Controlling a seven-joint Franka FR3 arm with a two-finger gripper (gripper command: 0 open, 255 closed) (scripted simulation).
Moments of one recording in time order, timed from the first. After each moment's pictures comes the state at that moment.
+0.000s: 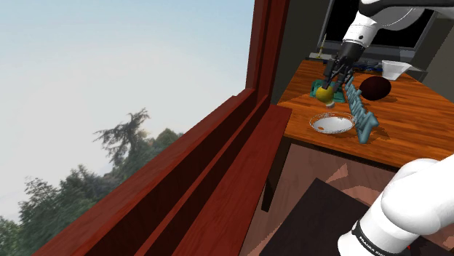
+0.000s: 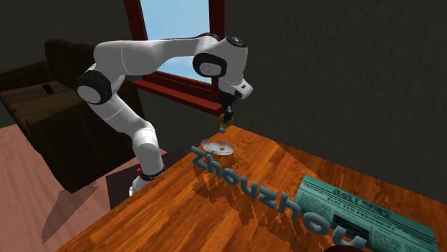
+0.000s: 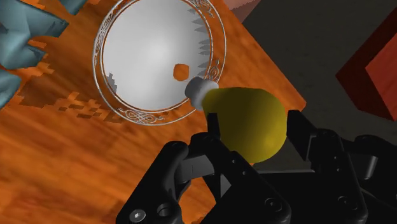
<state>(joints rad) -0.18 -0.46 -0.47 -2.01 0.11 1.49 -0.16</state>
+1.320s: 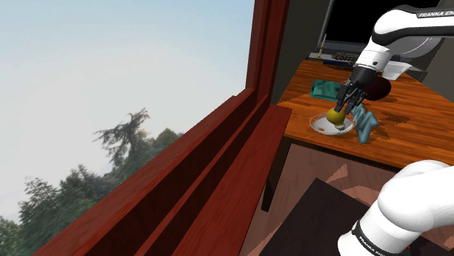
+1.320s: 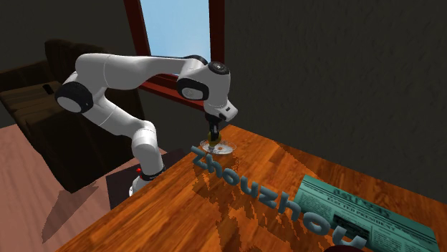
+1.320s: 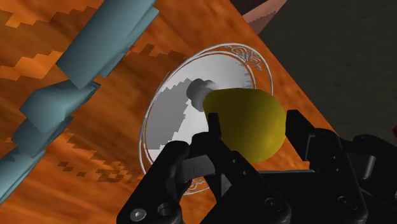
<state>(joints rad) -0.26 -0.65 -0.50 -2.31 0.01 1.60 -0.22</state>
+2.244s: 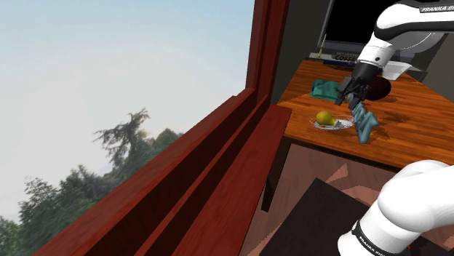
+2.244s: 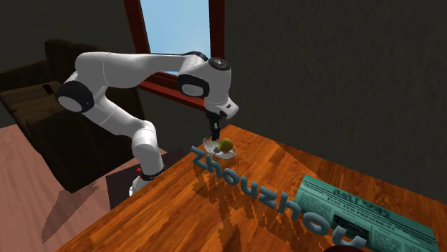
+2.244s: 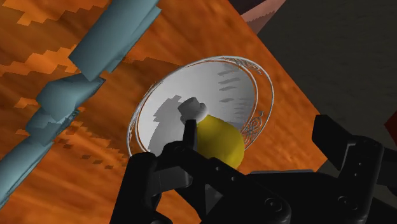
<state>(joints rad) -0.25 -0.64 -0.50 -2.27 0.01 1.57 -0.22</state>
